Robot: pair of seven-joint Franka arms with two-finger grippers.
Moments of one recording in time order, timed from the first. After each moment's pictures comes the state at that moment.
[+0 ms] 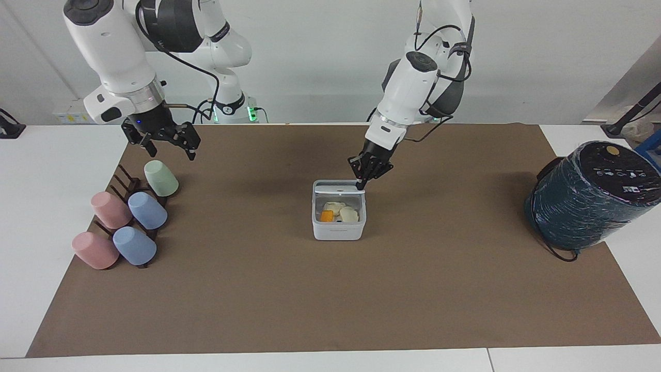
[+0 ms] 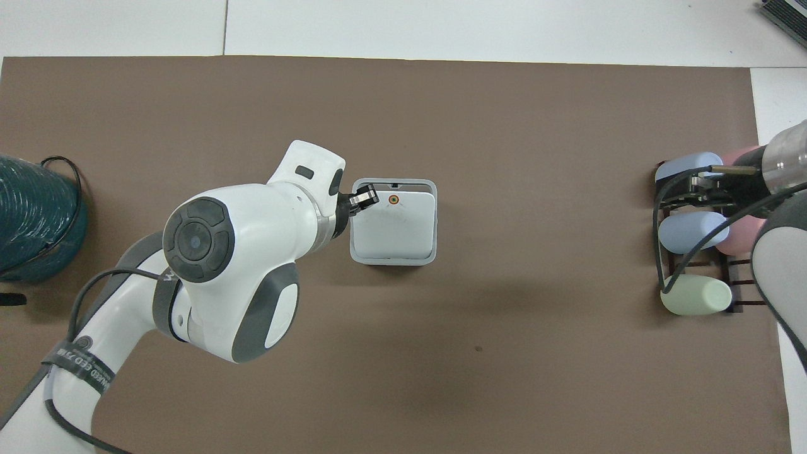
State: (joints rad) left arm -0.60 0.09 0.03 -1.98 -0.23 2.48 -0.73; right arm 0.01 -0.01 0.02 -1.69 -0.01 1.69 0.17
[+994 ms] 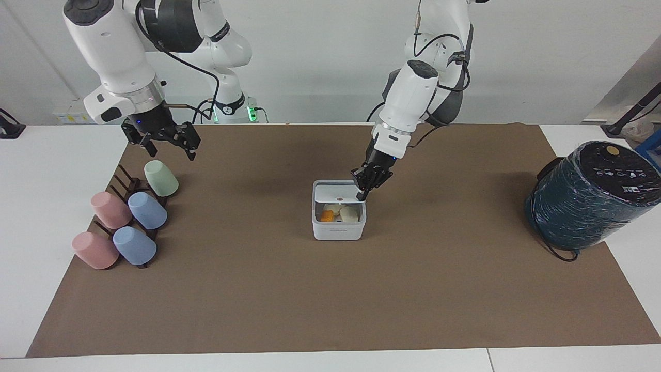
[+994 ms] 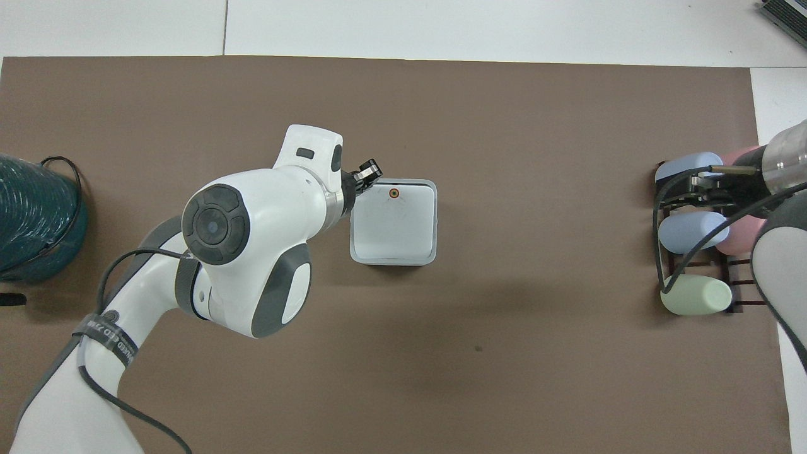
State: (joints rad) left arm -0.59 0.20 0.03 -1.90 -0.23 2.57 -0.87; right arm 0.01 -0.01 0.02 -1.69 -0.01 1.69 0.17
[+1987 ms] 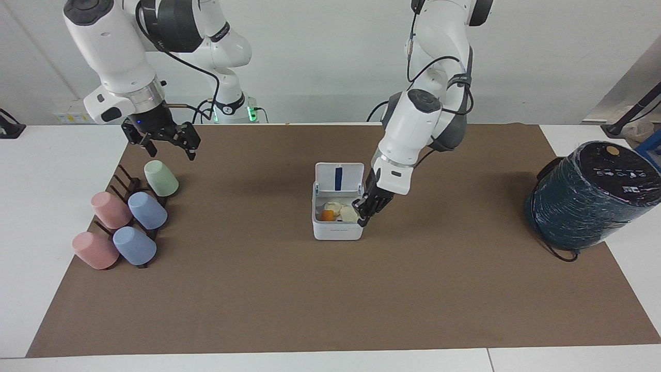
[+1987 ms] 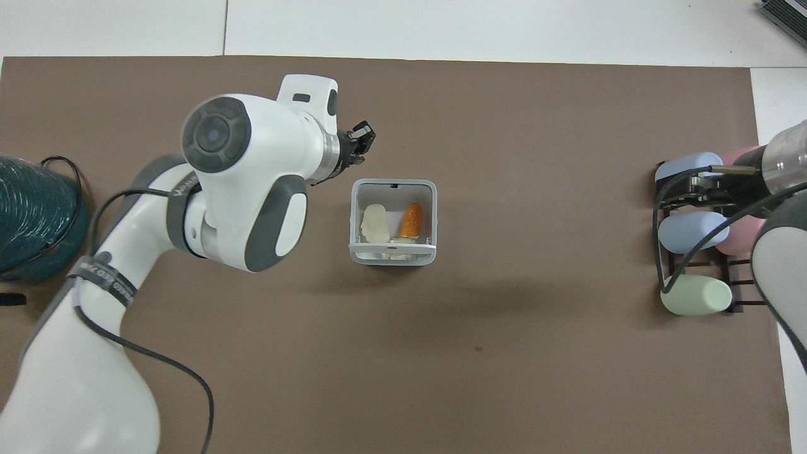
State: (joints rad) left arm -0.51 0.33 0.04 -1.58 -0.23 2.20 -0.90; right arm 0.01 -0.01 0.02 -1.69 -0.01 1.69 0.17
